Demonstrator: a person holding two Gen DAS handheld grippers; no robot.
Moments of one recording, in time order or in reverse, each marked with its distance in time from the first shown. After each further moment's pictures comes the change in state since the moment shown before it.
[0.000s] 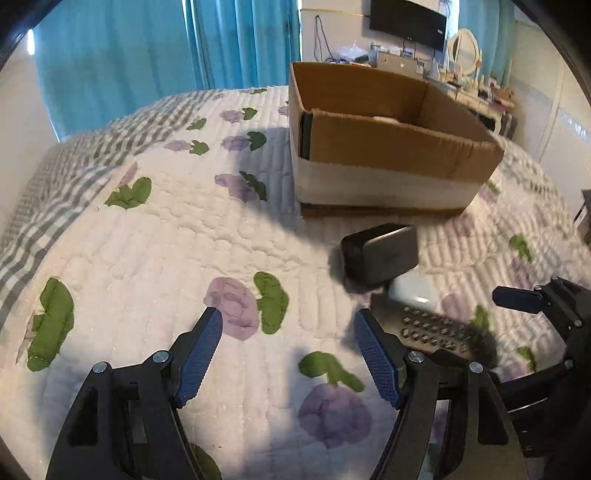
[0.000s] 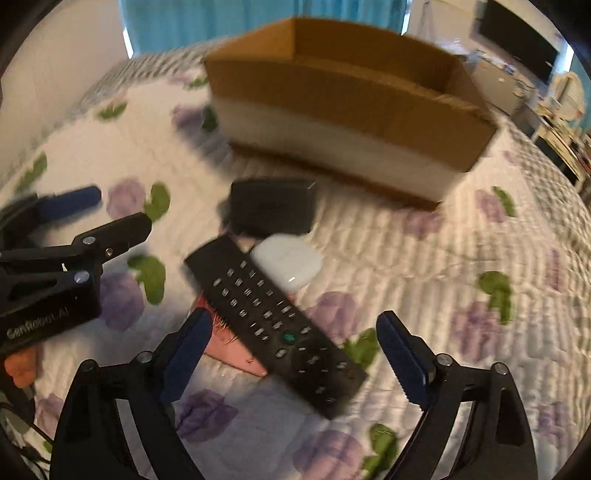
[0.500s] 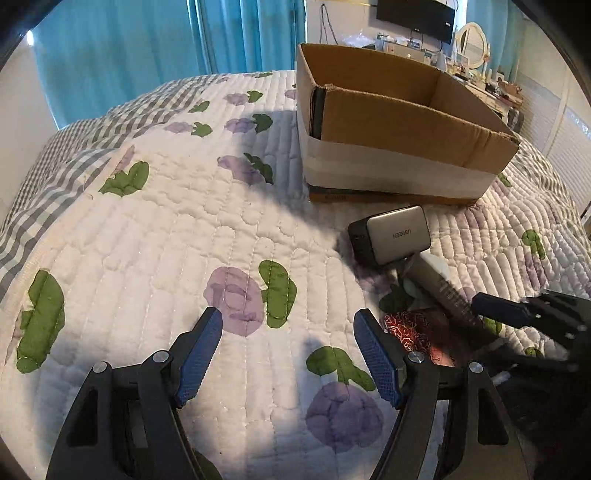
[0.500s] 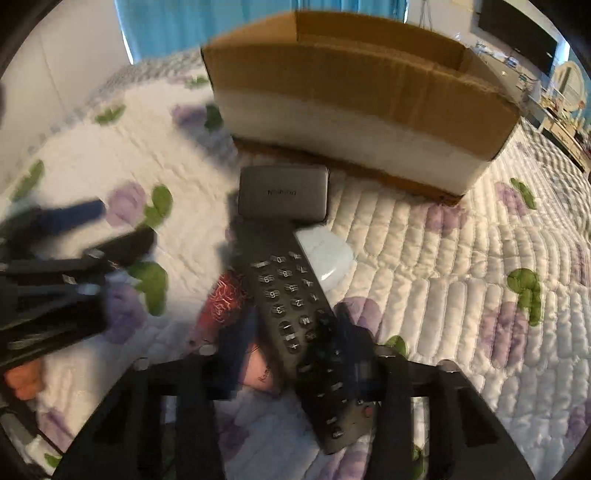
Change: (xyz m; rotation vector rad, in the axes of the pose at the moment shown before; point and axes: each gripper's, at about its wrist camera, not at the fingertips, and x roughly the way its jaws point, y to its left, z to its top) left arm 0.009 0.004 -0.002 -0.023 0.060 0.000; right arm -0.006 -0.007 -0.013 0.056 -0.068 0.042
